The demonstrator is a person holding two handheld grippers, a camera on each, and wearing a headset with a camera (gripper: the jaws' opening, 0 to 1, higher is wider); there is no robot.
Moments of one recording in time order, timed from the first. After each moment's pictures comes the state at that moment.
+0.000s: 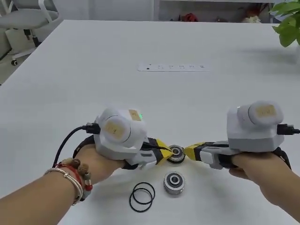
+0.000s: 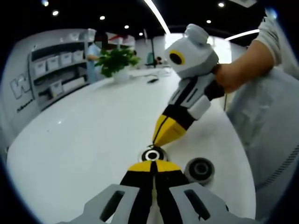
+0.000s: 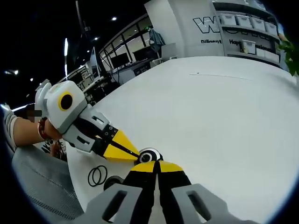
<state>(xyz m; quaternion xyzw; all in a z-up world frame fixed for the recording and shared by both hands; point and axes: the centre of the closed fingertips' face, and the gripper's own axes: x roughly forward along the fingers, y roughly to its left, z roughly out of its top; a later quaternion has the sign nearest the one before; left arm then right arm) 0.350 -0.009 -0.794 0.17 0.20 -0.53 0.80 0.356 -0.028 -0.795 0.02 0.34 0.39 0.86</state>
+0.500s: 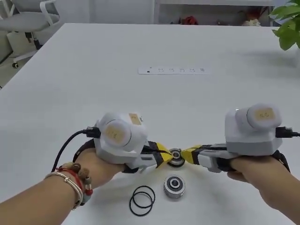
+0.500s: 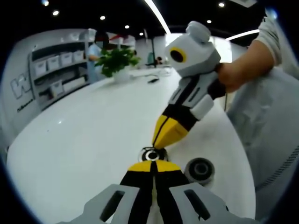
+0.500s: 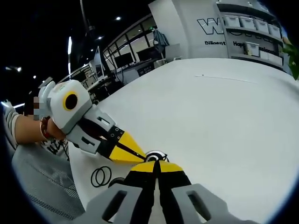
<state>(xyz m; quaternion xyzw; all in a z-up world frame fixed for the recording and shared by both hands) 0.350 -0.009 -0.793 0.17 0.20 -0.53 0.81 0.353 -0.021 -0.790 0.01 0.33 0.40 0.85</state>
